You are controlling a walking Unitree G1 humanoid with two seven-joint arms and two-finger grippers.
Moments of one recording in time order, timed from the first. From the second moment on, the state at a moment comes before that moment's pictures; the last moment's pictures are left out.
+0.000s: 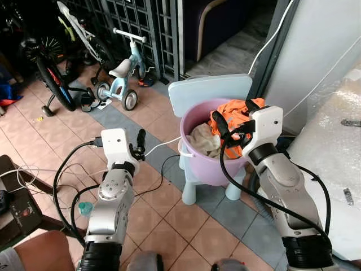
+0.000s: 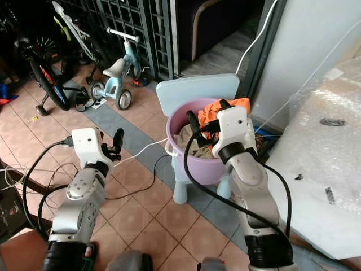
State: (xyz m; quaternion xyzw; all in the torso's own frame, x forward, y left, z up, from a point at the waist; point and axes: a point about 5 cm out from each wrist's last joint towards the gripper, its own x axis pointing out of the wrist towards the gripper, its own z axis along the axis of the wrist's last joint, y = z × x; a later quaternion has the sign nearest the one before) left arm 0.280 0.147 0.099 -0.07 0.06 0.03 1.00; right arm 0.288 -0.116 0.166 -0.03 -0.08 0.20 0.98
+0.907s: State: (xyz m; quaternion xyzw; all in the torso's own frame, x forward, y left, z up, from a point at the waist) left arm 0.284 0.127 0.107 -0.07 0.05 0.00 1.00; right arm 0.295 -0.138 0.167 -0.06 -0.08 0.14 0.99
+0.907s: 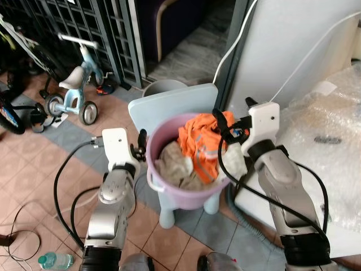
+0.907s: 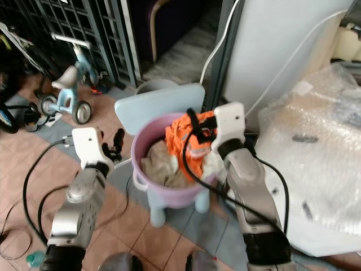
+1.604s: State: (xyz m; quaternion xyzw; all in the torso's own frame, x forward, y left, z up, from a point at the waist) left arm 0.239 0.159 0.071 -0.04 0.14 0.06 0.99; right arm 0.294 -0.122 0.086 -0.10 0.13 0.24 0.96
